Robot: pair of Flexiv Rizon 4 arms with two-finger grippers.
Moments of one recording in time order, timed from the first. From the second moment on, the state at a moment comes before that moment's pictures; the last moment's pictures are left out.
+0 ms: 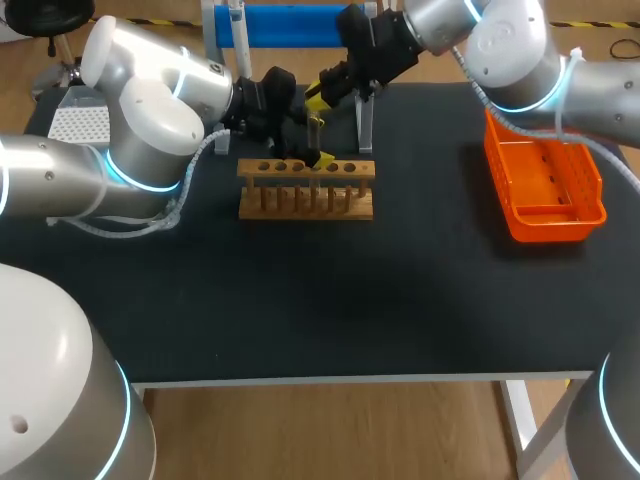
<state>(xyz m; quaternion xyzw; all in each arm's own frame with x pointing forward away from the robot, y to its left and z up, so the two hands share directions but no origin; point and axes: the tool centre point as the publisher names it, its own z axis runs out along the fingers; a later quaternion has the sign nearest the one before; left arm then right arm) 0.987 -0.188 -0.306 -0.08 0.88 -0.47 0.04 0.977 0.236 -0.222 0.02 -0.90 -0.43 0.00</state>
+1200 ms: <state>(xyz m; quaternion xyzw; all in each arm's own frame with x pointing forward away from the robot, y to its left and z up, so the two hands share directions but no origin) 0.987 -0.188 -0.306 -0.08 0.88 -0.47 0.04 0.980 0.220 -0.242 -0.01 -0.89 -0.45 0.02</state>
